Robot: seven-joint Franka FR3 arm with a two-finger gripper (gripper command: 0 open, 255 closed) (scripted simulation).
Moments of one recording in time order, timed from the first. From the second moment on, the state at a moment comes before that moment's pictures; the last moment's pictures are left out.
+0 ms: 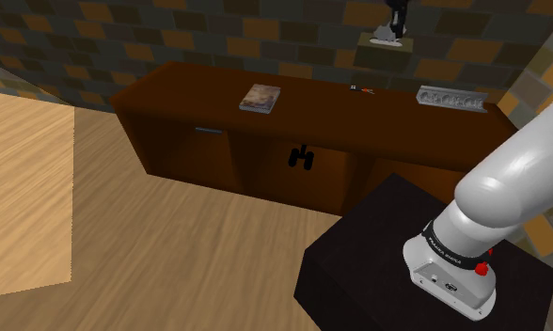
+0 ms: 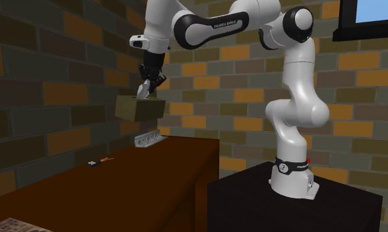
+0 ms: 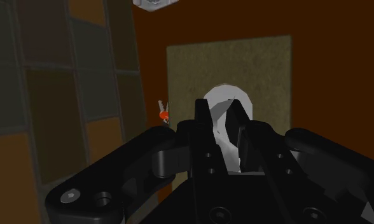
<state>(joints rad) -0.24 -0.07 -0.20 -1.87 -0.61 1.92 -0.64</state>
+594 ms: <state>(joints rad) -0.35 0.18 -0.29 -1.65 -0.52 2.05 -0.80</state>
